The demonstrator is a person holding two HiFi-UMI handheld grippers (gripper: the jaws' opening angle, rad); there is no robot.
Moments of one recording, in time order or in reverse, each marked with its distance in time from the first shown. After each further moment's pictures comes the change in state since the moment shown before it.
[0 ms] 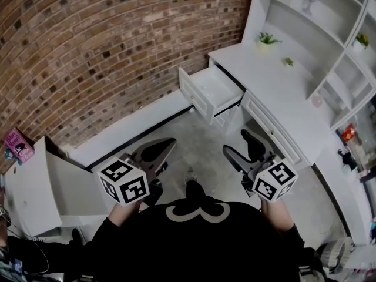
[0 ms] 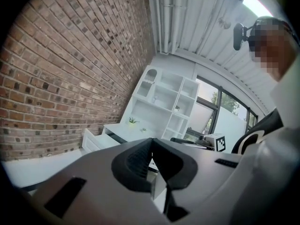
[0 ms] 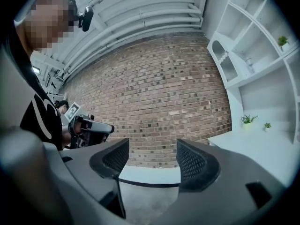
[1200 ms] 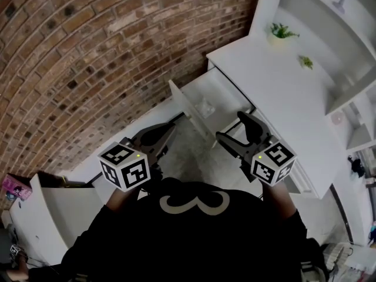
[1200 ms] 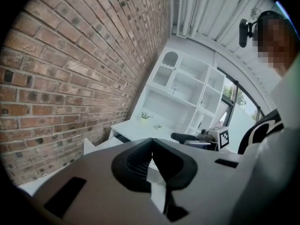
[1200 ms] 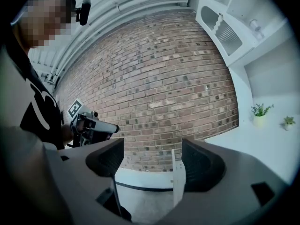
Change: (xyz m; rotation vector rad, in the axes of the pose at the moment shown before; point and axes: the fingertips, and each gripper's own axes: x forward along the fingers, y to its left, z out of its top) left arm 0.227 0.213 0.060 -0.026 0.142 0.033; right arm 0.205 -0.230 0.007 0.069 0.091 0.031
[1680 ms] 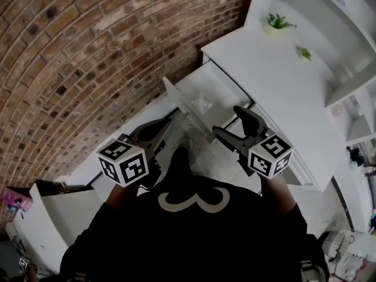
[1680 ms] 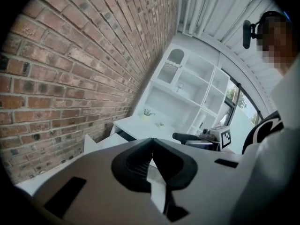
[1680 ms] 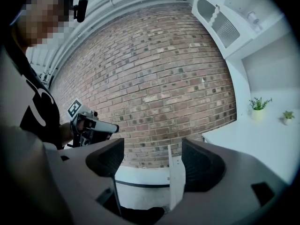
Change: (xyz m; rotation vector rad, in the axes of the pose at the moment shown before) left arm 0.023 0.041 -0.007 -0.047 0.036 -0.015; right arm 0.030 -0.022 -0.015 0.031 0.056 -0.040
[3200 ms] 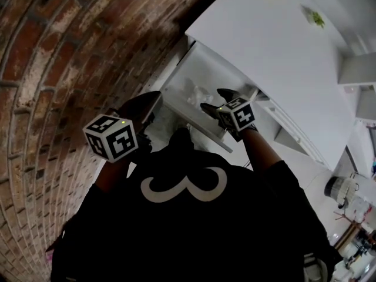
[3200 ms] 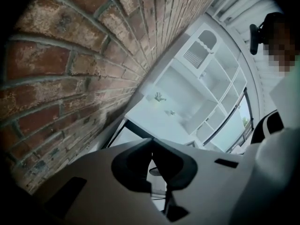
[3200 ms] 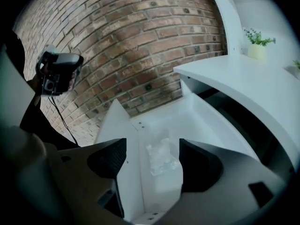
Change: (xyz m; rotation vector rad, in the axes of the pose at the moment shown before) left arm 0.182 0.199 0.035 -0.098 0.296 -0.137; right arm 0.199 -0.200 -0.191 0.298 0.529 -0.223
